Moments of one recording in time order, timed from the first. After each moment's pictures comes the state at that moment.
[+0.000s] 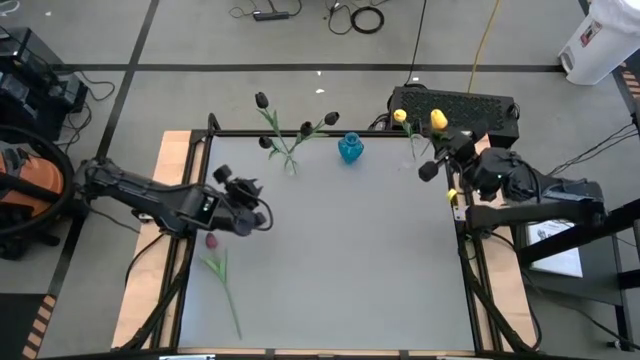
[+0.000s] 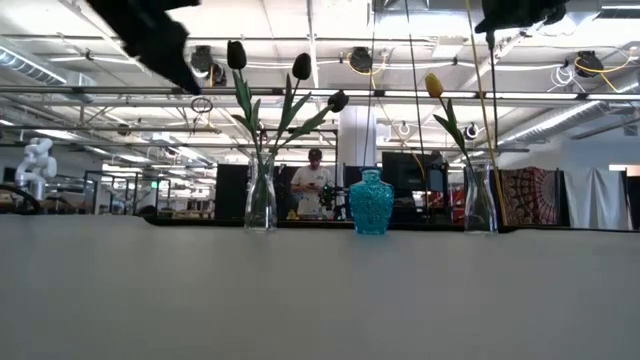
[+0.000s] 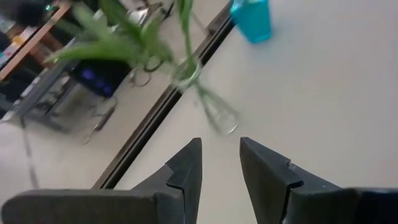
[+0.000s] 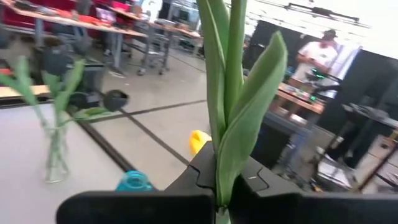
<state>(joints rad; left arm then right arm) -0.26 1.15 0.91 -0.85 -0.92 -0.47 -0.08 0.63 0.80 -0.25 0.87 -0.20</state>
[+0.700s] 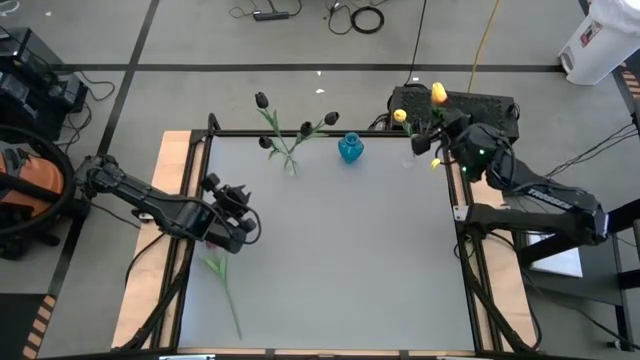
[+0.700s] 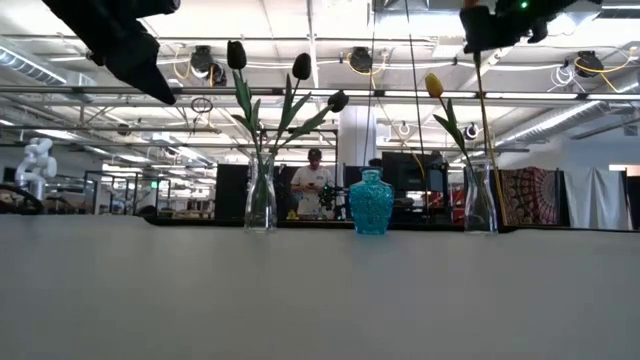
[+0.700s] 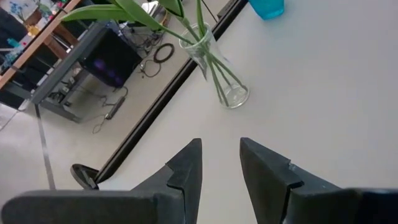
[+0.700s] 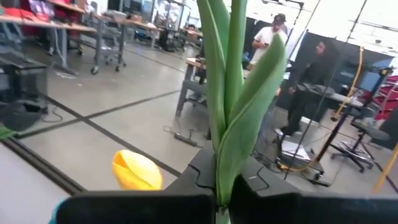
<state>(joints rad) -0.39 1.14 0.86 -1.08 -0.99 -0.78 -0.44 0.75 0.80 -0.09 0.70 -0.20</state>
